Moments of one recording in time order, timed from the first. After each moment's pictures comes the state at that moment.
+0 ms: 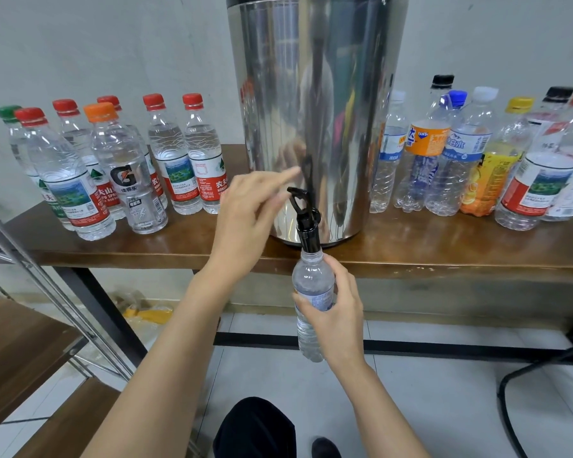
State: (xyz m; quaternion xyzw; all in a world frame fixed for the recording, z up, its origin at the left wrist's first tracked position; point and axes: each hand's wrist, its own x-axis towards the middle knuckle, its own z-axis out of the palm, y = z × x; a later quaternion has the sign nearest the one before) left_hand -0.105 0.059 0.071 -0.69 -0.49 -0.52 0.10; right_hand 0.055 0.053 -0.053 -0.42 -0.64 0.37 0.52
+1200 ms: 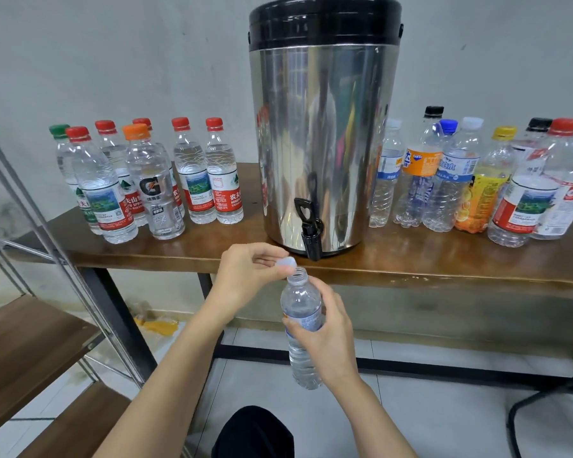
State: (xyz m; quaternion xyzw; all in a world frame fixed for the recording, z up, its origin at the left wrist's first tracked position) left_hand -0.097 0.006 0.047 -0.54 -0.63 -0.51 -0.23; right_hand 0.058 0.023 -0.053 -0.40 -0.68 0.40 0.47
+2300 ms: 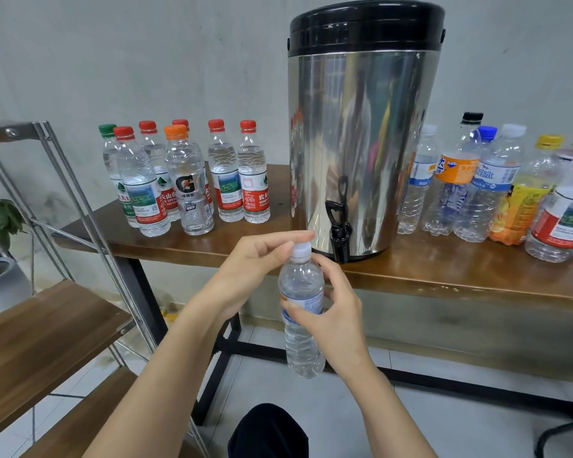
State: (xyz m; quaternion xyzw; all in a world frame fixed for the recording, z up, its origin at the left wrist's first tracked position) left_hand -0.113 -0.030 0.073 -0.56 -0.51 -0.55 -0.36; right_hand 0.037 0.011 -0.002 -0.30 -0.71 0.40 0.49
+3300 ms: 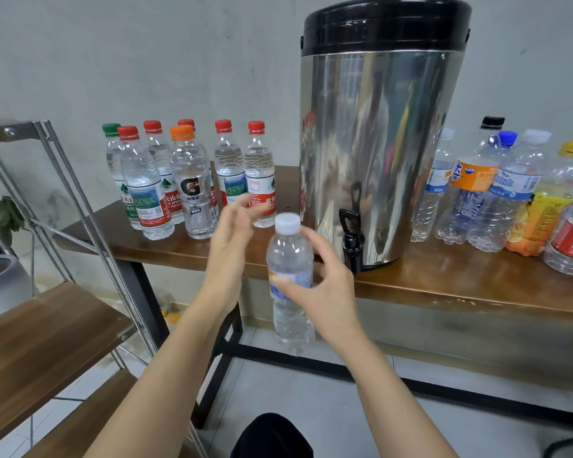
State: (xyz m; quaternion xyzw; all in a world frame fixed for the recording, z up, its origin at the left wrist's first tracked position) left_hand -0.149 -0.005 0.060 -0.47 -0.49 -0.70 -0.20; right_hand 0.000 0.034 0.030 -0.26 -0.72 0.41 0.49
